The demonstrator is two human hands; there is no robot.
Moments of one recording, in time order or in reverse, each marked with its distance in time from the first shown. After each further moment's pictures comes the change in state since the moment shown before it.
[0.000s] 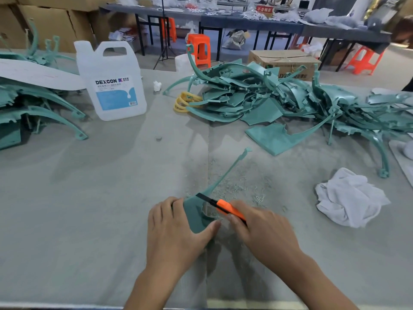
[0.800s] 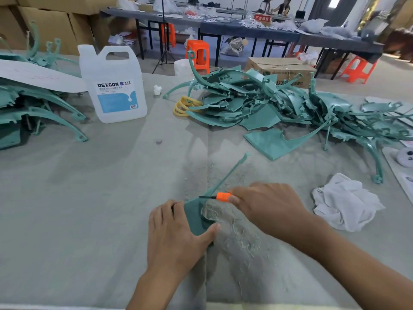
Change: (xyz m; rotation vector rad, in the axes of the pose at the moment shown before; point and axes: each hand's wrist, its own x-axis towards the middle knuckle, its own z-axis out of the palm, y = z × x) left_hand -0.001 -0.001 0.004 -0.045 0.008 0.017; right_hand 0.042 -0.004 -0.063 -0.320 -0.117 -0.139
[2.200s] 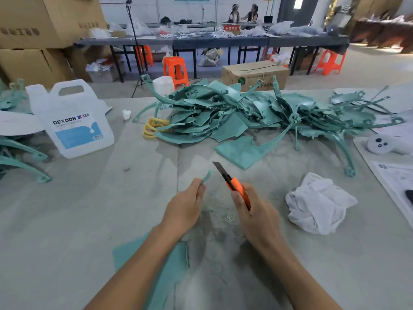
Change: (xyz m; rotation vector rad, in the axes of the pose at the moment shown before) left_hand 0.116 0.078 0.039 -0.243 -0.317 0.213; right_hand 0.005 0.058 0.103 0.687 0.578 0.432
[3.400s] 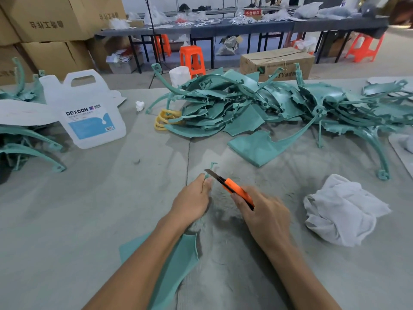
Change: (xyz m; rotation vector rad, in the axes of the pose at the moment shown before) left_hand 0.024 -0.010 0.008 -0.071 -0.007 -0.100; right_hand 0.014 -0.002 0.010 -0.168 0.153 -0.217
